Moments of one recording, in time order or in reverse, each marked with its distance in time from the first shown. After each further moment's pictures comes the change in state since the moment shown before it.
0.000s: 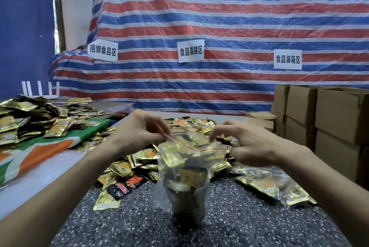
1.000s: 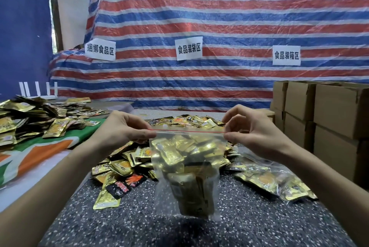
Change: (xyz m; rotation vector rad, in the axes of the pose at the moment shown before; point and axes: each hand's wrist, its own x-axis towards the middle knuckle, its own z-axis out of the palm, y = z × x) left_hand -0.006 -0.022 -0.013 -0.294 0.068 -0.243; right_hand -0.006 0.014 0.011 0.665 0.402 -0.067
